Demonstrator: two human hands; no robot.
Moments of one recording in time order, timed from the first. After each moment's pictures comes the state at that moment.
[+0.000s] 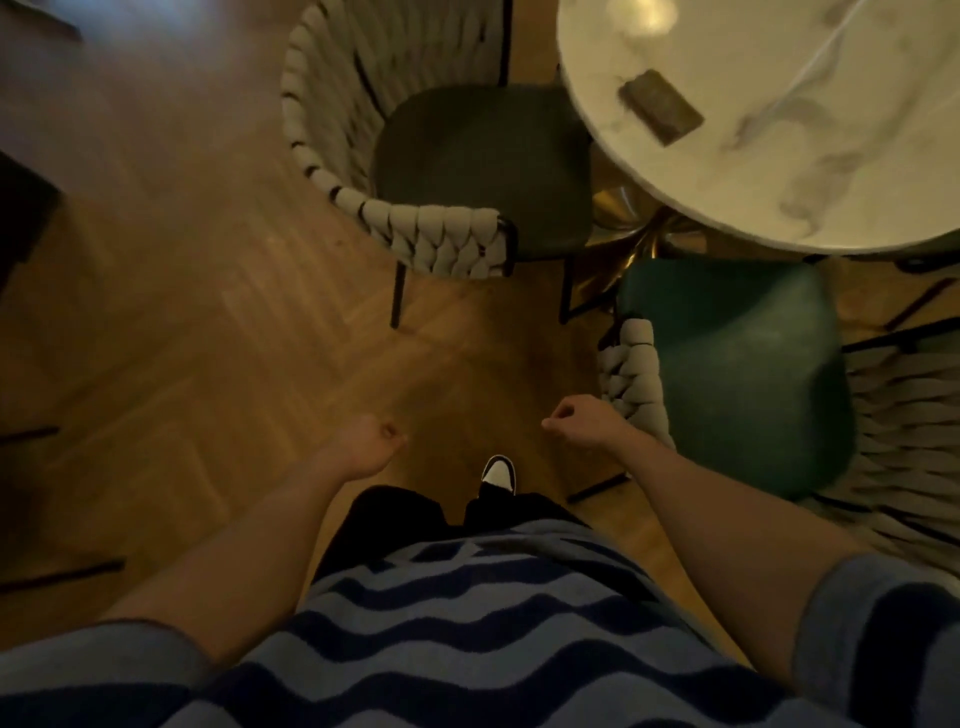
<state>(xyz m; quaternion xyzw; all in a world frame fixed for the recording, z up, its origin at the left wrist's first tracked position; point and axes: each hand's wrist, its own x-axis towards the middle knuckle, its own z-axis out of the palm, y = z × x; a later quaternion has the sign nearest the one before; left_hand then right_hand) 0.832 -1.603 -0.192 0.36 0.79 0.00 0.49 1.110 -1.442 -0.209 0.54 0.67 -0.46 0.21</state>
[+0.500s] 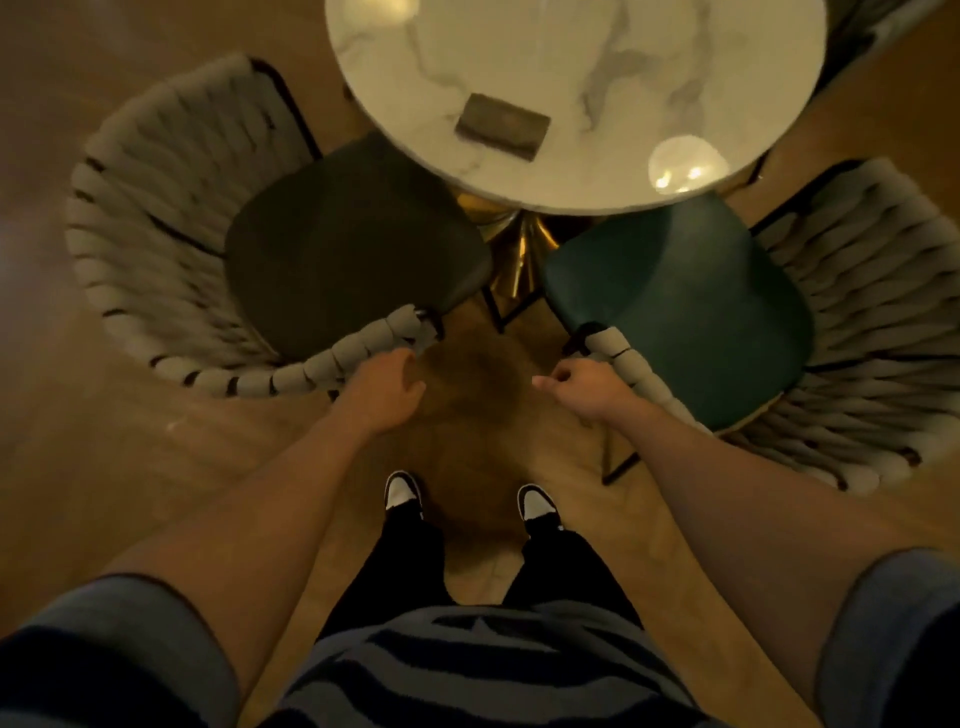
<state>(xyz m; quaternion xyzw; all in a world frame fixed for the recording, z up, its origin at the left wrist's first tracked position) 0.766 -1.328 -0.197 0.70 0.63 -0.06 0.33 1.053 -1.357 -0.193 0.71 0.52 -0.47 0.05</state>
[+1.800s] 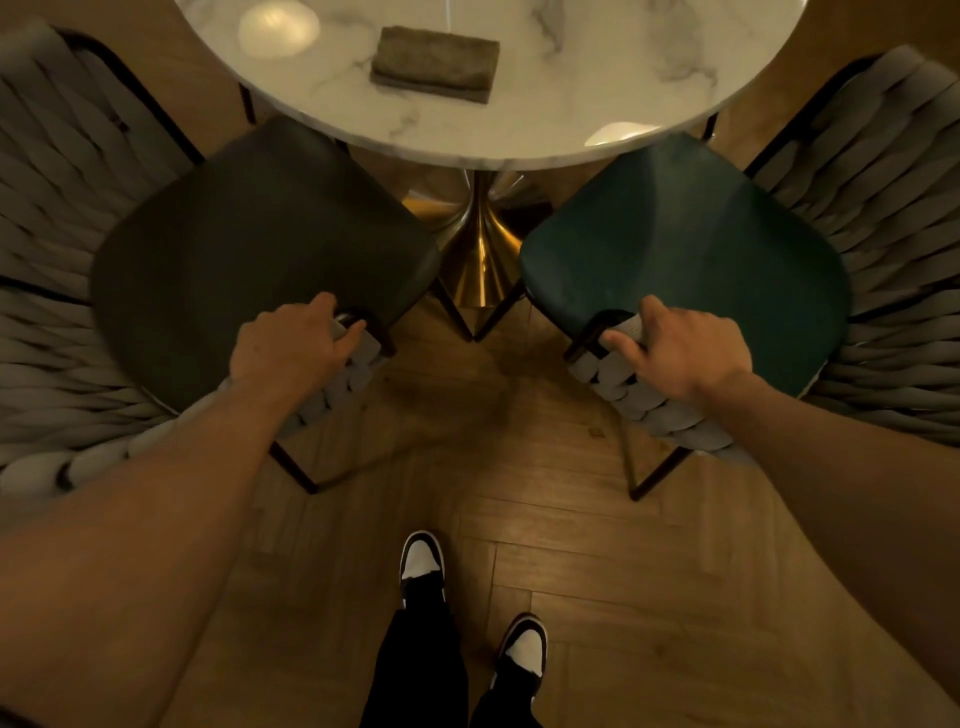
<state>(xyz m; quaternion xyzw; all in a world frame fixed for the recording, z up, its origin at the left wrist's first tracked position) 0.749 -1.192 -0.288 0.81 0.58 -0.08 0.06 1.130 -1.328 -0.289 0.78 0.61 -0.09 0.09</state>
